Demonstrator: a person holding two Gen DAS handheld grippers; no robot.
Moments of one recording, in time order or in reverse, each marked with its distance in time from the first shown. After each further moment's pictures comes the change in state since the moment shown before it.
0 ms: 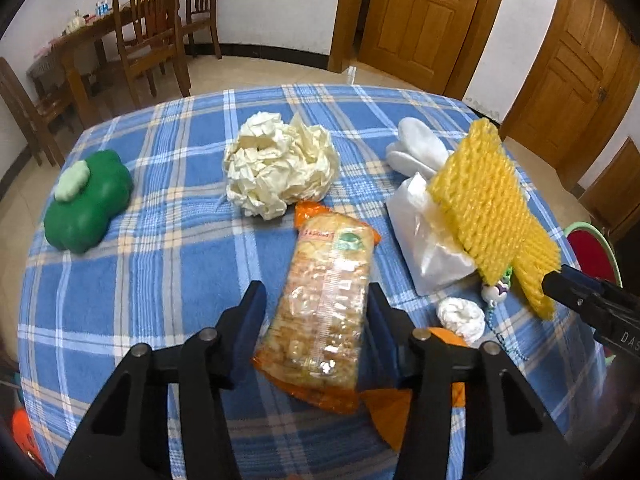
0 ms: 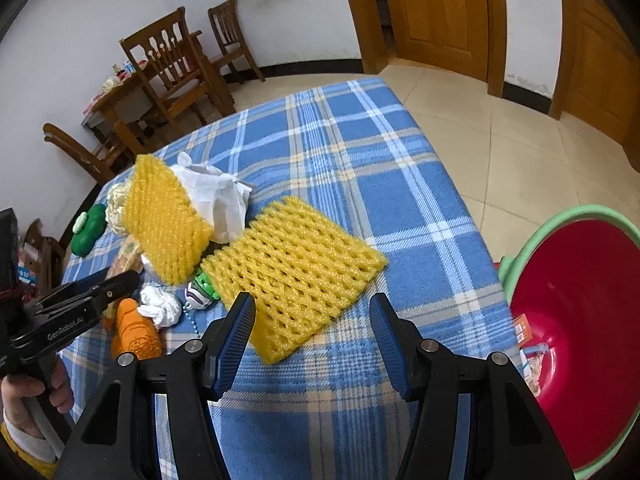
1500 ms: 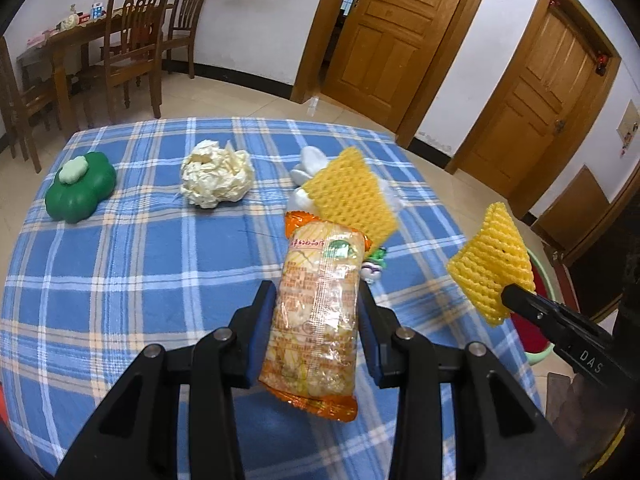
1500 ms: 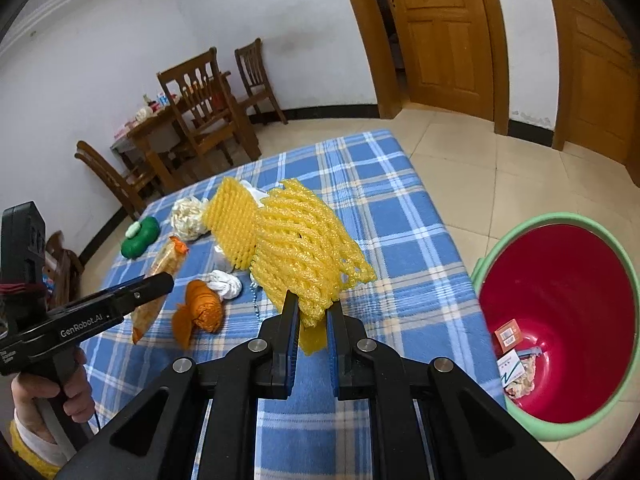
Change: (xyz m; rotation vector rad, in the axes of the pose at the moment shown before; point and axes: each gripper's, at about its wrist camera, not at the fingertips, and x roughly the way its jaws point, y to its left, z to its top) left arm -0.082 -0.038 -0.033 -0.046 -0.114 -0.187; right arm -0.092 0.009 -0.045 -0.028 -0.179 0.070
